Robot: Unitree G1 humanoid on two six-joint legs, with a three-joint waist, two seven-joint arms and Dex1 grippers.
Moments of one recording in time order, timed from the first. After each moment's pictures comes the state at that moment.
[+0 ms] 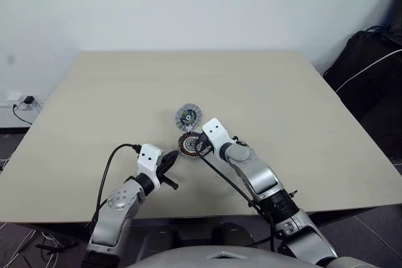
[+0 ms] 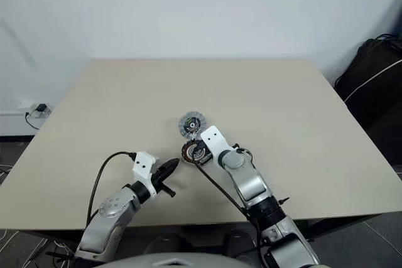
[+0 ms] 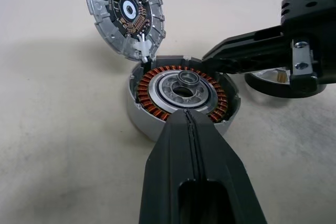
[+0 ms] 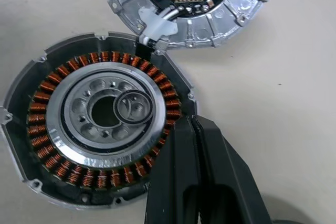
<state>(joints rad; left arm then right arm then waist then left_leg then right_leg) 0.20 0.20 -0.14 -0.16 -0.17 0.21 -0.48 -0.31 -0.13 0.38 0.07 -0.08 0.70 0.26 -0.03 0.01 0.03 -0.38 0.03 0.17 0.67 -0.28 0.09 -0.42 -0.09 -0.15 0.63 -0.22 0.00</state>
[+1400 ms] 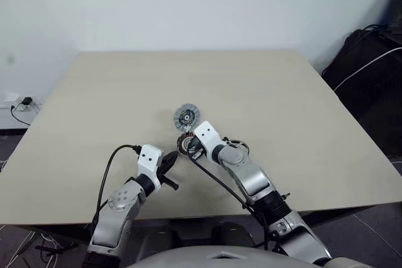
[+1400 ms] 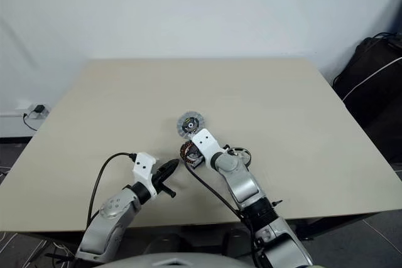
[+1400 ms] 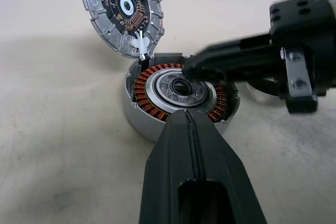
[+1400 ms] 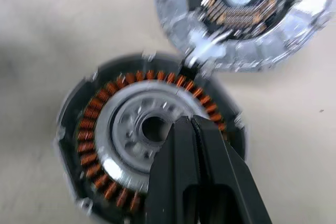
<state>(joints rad) 0.20 0.20 -0.15 -0.16 -0.17 0.21 -0.46 -0.30 -0.07 0.38 0.13 -0.11 0.55 0.30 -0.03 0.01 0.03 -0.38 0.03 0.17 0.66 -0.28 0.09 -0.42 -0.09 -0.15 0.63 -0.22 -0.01</state>
